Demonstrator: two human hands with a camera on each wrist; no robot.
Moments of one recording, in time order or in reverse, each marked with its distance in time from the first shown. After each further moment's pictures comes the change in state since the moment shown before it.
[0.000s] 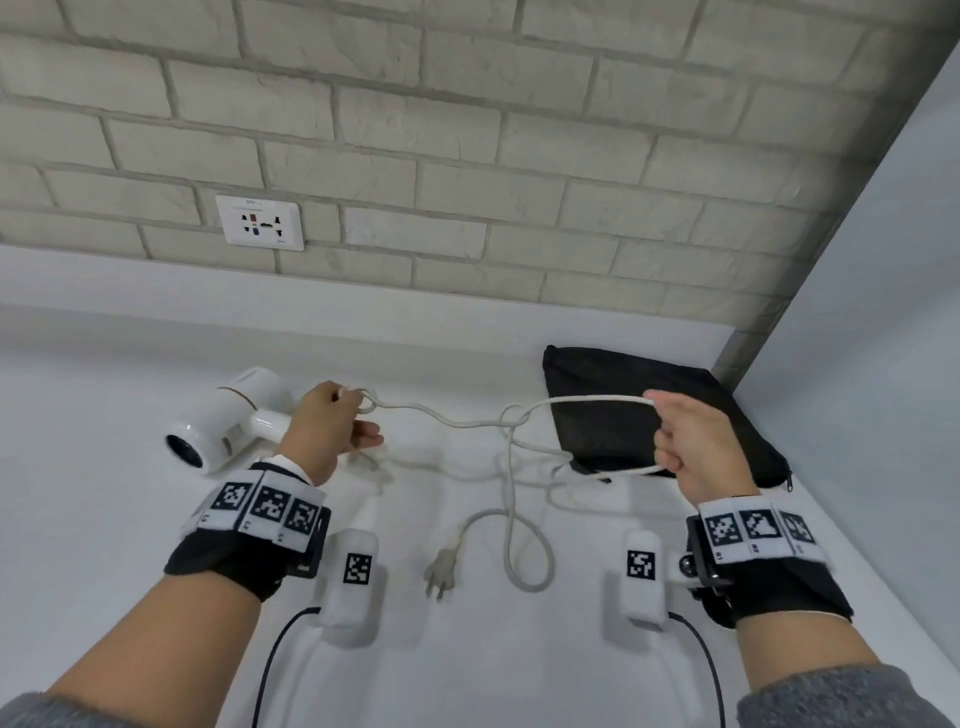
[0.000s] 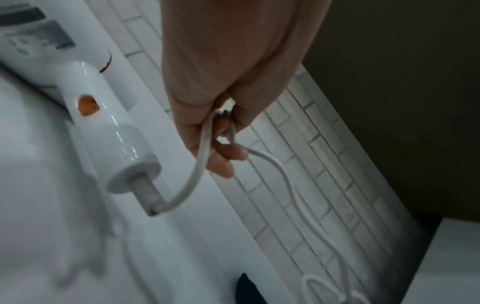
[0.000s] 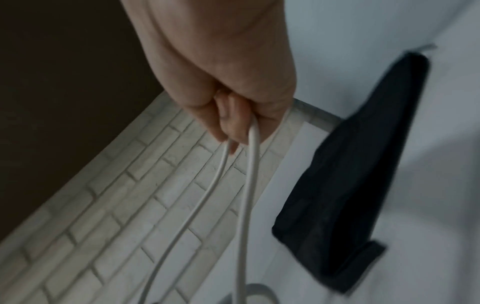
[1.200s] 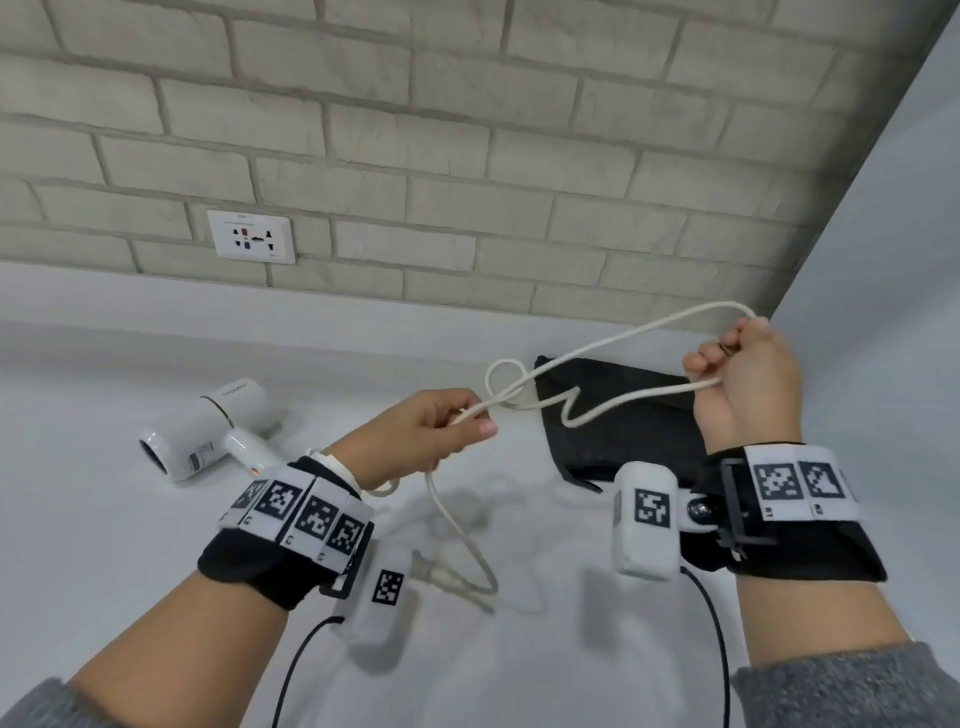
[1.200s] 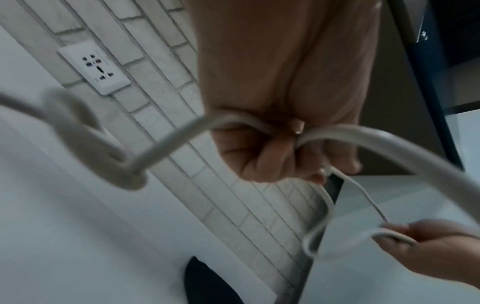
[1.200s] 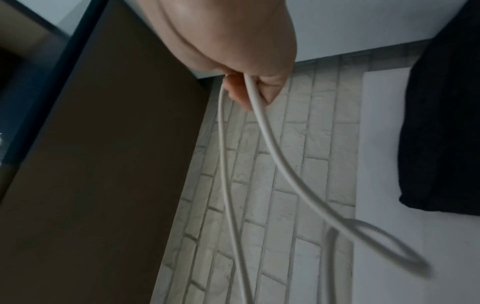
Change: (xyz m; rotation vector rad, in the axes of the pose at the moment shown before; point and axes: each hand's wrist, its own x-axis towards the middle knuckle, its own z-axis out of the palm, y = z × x) left_hand -0.054 0.047 0.042 0.426 -0.773 0.352; right_hand -0.020 -0.085 0.011 0.633 0.187 -0.236
